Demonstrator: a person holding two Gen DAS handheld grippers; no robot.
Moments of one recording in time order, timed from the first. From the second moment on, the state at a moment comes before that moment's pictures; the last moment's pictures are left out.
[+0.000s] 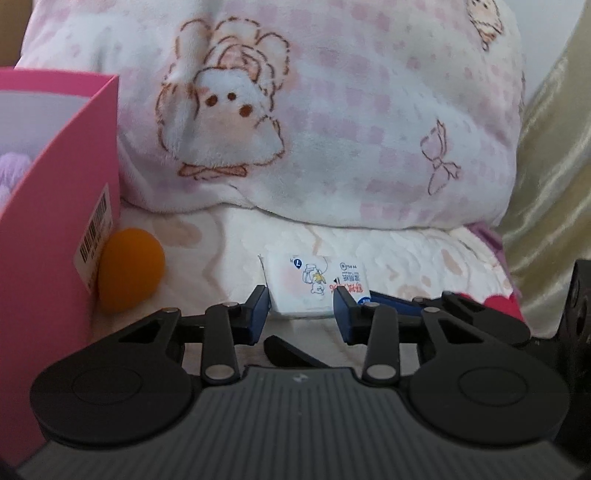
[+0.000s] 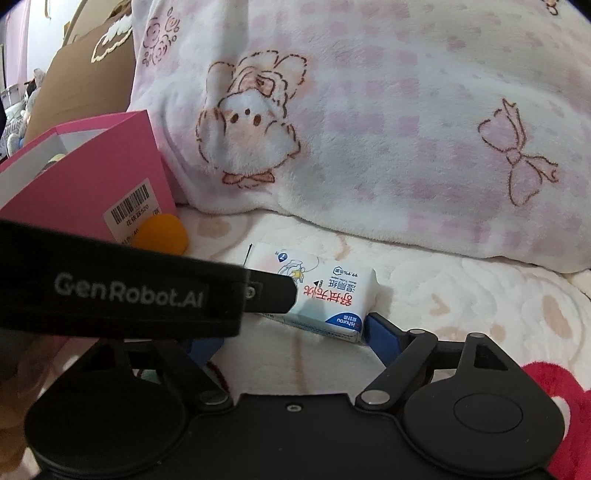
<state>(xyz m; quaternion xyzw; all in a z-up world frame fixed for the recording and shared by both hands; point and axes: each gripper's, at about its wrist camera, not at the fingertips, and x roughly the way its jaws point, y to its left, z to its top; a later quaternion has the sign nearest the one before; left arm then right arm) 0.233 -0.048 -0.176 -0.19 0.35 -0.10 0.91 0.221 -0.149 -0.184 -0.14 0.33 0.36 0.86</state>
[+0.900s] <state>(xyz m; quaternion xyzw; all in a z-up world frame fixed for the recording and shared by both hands) 0.236 -0.043 -0.177 -0.21 0.43 -0.09 0.87 0.232 -0.152 -0.179 -0.13 0.39 0.36 0.84</state>
